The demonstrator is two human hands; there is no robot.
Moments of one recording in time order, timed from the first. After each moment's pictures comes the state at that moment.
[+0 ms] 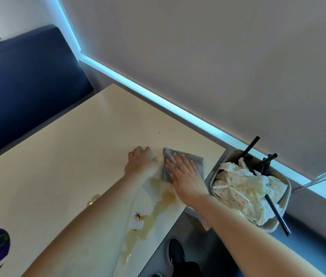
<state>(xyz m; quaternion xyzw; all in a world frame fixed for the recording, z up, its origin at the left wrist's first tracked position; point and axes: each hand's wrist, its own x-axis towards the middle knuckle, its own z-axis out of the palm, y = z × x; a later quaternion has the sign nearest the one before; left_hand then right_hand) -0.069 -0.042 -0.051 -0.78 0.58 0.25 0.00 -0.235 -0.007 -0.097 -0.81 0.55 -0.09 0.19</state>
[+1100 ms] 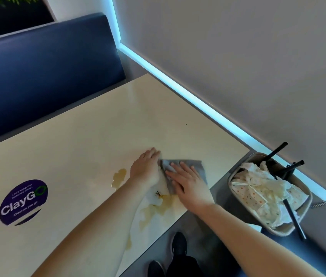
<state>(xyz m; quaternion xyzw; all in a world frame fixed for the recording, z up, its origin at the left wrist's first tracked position) -0.017 0.038 -0.064 -0.74 0.64 0.20 -0.02 -0.204 0.048 -0.098 -0.86 0.44 -0.15 0.23</state>
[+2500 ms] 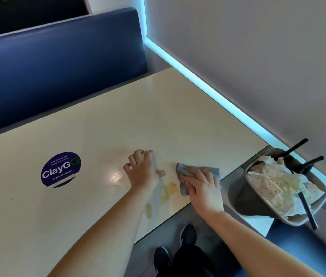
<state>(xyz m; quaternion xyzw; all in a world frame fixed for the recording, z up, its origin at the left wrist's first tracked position) 0.001 0.133 -0.066 -0.88 0.46 0.09 -0.08 -0.195 0.118 -0.105 -0.83 0.50 -0.21 0.13</state>
